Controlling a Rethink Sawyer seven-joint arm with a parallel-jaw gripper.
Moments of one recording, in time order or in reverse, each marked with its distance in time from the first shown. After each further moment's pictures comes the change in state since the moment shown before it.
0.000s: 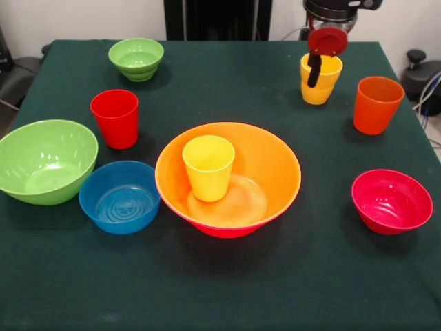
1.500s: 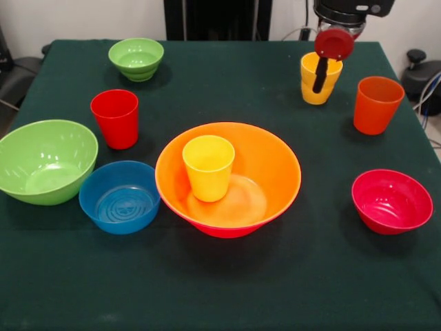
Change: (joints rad) arm 0.126 0.052 -0.082 0.063 0.209 -0.155 0.000
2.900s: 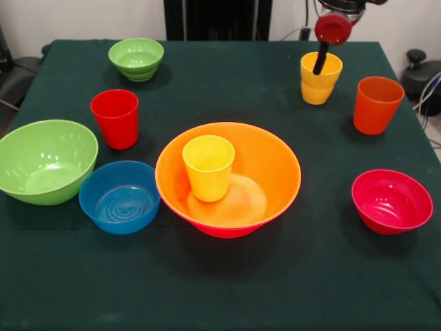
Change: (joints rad) arm 0.046 -0.024 -0.015 0.121 0.077 -0.007 0.000
